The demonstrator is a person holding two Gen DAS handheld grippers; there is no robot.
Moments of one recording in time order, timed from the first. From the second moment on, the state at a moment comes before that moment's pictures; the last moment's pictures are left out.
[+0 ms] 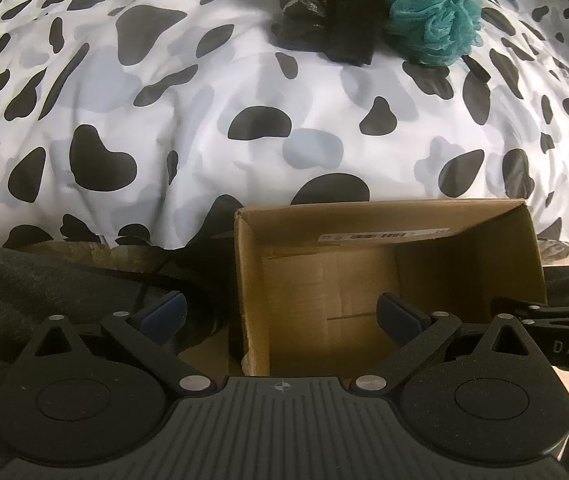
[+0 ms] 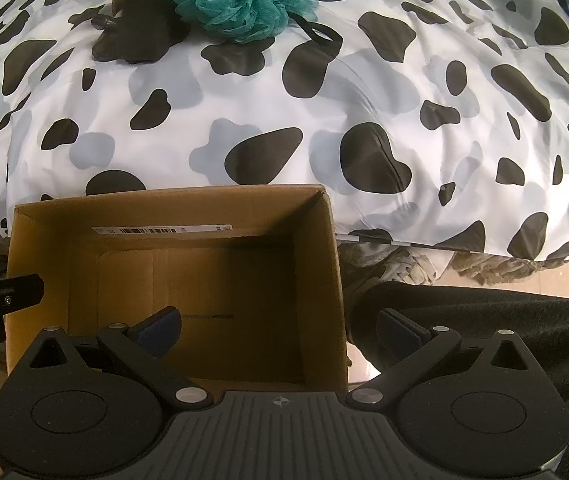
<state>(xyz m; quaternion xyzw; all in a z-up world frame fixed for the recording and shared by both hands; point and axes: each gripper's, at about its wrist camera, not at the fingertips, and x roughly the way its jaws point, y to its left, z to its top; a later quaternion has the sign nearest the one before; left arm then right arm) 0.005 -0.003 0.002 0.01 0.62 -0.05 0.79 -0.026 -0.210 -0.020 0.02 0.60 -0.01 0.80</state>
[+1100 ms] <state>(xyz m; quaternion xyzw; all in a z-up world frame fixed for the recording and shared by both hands) 0.005 -0.008 0.002 0.01 0.61 -0.05 0.79 -0.024 -0.210 -0.022 0.02 0.60 -0.01 0.80</state>
